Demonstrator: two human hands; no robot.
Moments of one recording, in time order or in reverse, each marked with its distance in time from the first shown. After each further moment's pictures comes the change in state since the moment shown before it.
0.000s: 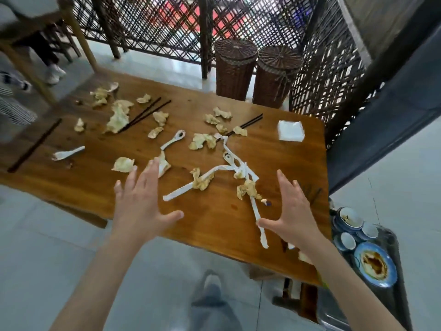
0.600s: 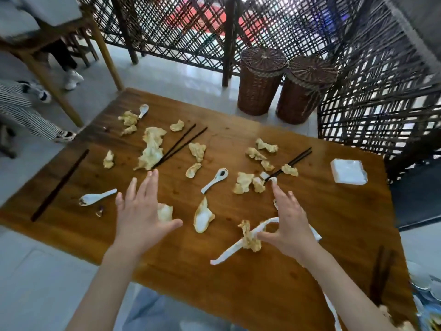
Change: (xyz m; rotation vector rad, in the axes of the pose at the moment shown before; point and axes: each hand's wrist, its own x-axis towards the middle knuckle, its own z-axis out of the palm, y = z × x) left_hand 0.182 -0.150 0.003 0.018 -0.016 -0.091; right_hand 0.181 -0.139 0.067 0.006 -0.103 -0.035
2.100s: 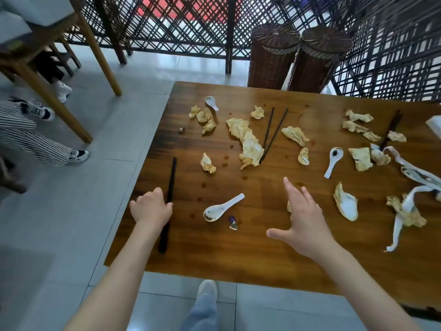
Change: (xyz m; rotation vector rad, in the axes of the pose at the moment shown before) left_hand 0.189 -0.396 0.066 0.164 -0.159 -0.032; right_hand 0.048 -0.347 0.220 -0.019 0.055 0.227
